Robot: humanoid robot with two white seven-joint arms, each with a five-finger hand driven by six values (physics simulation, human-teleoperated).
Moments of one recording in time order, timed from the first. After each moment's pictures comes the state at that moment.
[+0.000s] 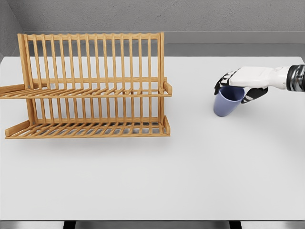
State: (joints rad) left arm 0.05 0.00 -0.25 -0.19 0.21 0.09 -0.06; right arm -0.90 -0.84 0.86 -1.23 0.25 -0.61 0.61
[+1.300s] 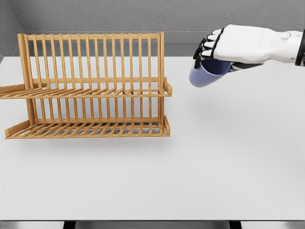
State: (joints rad) left arm 0.05 0.00 -0.25 -0.19 0.21 0.09 -0.06; right arm -0.94 -0.87 0.65 -1.67 0.27 -0.61 0.61
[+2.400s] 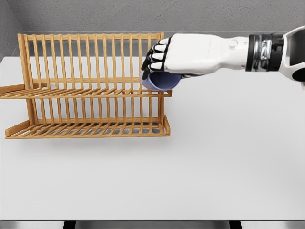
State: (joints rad) left arm 0.05 0.00 -0.25 -0.19 0.21 0.09 -0.06; right arm -1.00 -0.69 0.75 -1.73 0.29 -0.59 0.61
